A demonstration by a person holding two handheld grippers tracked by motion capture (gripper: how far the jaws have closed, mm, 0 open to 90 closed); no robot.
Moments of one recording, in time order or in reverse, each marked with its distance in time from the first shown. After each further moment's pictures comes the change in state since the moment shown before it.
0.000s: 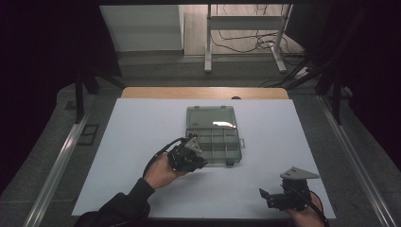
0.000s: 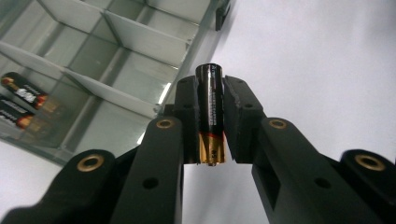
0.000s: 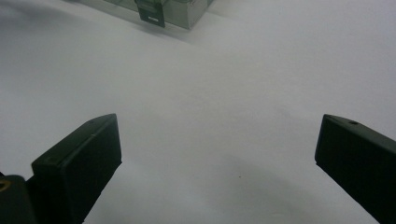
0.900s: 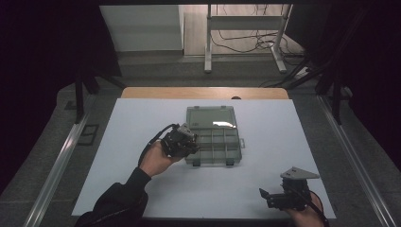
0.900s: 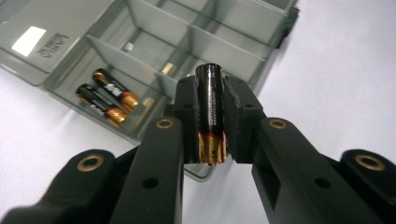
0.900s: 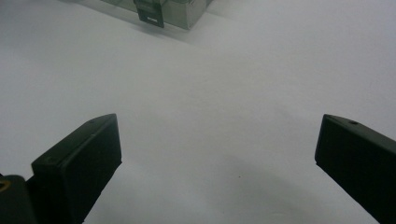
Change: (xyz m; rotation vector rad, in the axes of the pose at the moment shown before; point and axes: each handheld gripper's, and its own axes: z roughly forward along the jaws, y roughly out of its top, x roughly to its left) left arm 0.040 0.004 -0.017 -0.020 0.075 -0.100; right arm 0.000 0.000 0.000 0.000 -0.002 0.002
